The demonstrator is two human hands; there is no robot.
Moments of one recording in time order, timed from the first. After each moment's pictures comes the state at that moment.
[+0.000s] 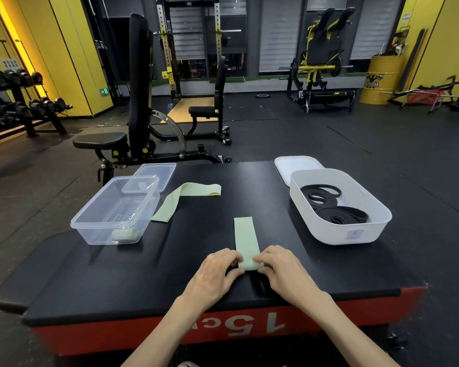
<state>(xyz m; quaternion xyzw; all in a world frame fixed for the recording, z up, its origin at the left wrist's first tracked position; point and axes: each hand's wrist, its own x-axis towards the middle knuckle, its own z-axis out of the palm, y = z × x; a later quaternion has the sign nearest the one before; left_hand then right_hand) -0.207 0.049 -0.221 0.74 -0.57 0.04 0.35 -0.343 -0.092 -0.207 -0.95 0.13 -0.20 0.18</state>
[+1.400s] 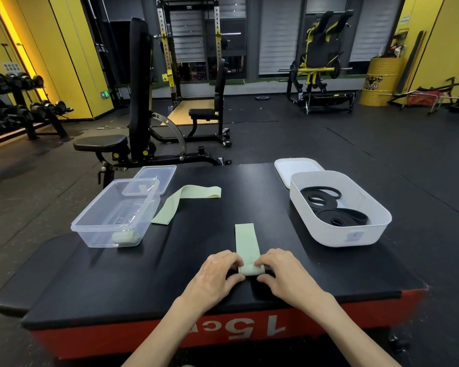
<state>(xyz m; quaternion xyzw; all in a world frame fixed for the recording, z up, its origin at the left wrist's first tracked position) -0.204 0.050 -0.216 0.74 -0.58 0.02 0.32 -0.345 -0.092 -0.197 -0.97 0.13 -0.15 0.16</state>
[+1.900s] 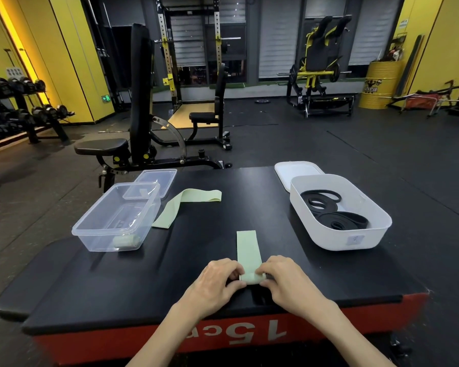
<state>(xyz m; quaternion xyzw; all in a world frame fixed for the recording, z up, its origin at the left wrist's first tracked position) -0.204 0.055 -0.215 0.75 -0.58 -0.01 0.32 -0.351 -0.088 -0.195 -0.97 0.12 -0.14 0.16</state>
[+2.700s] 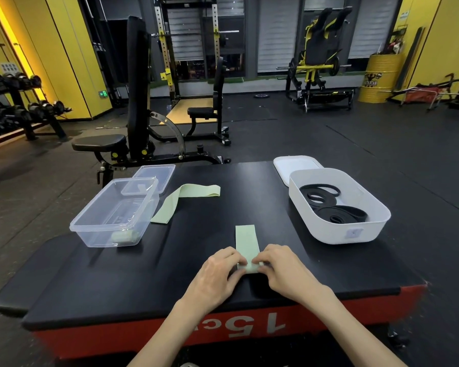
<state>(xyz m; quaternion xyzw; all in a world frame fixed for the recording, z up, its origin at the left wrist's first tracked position) -0.212 0.051 -0.213 0.73 -0.60 0.06 0.33 -0.341 -0.092 -0.190 -0.97 0.14 -0.14 0.18</state>
